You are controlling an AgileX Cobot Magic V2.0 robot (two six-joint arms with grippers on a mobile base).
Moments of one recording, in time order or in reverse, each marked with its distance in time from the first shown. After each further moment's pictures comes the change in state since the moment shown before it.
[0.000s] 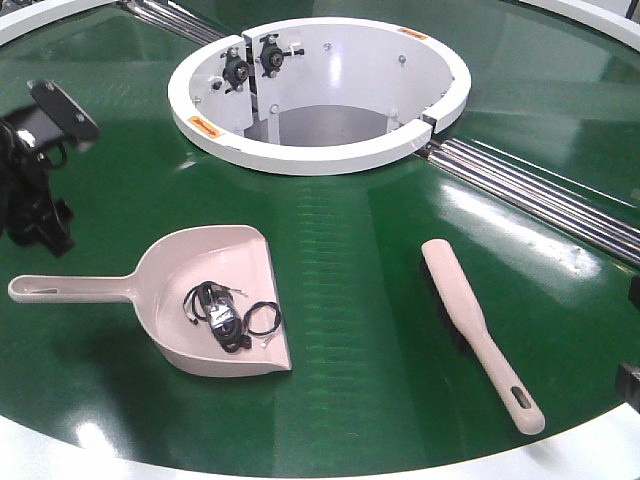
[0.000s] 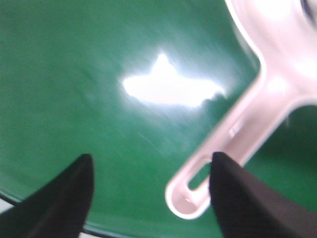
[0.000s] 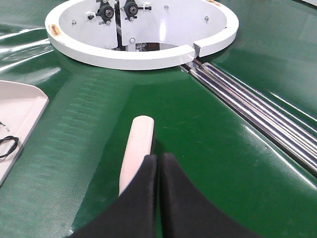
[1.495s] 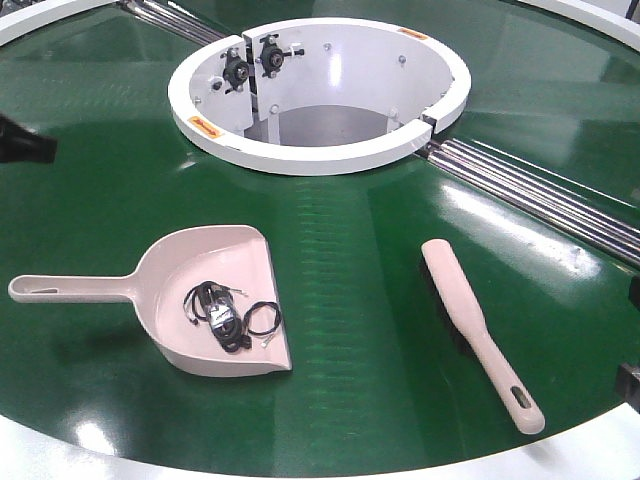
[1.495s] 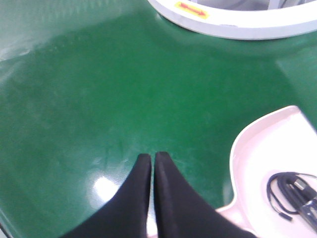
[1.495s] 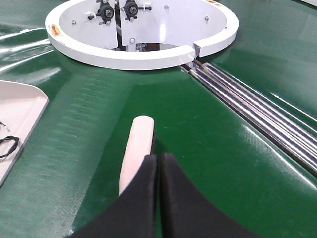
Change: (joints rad) left arm 0.000 -0.320 0.181 0.011 -0.315 -0.544; right arm 0.000 0.000 0.000 0.000 0.000 0.000
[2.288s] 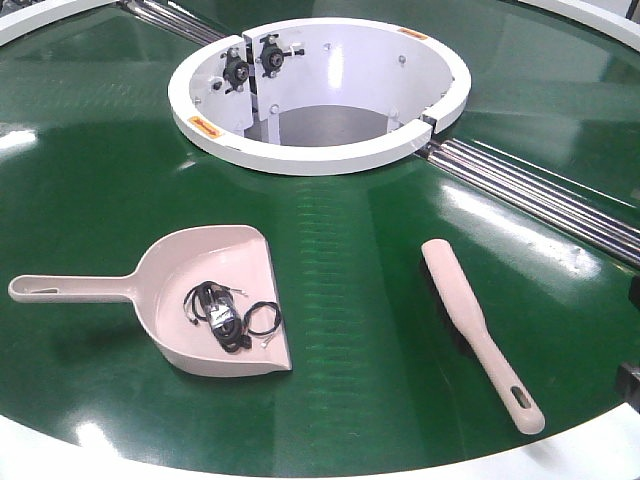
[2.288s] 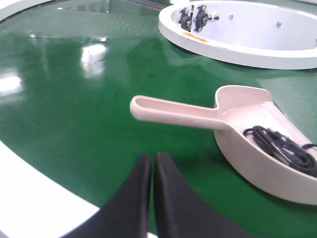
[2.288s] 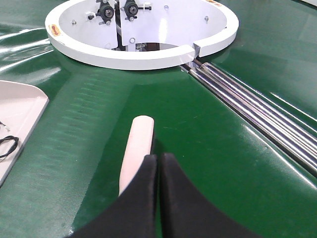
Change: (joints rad) left arm 0.133 -1.079 1.181 -0.105 -0.525 -0.148; right arm 0.000 0.000 0.000 0.000 0.000 0.000
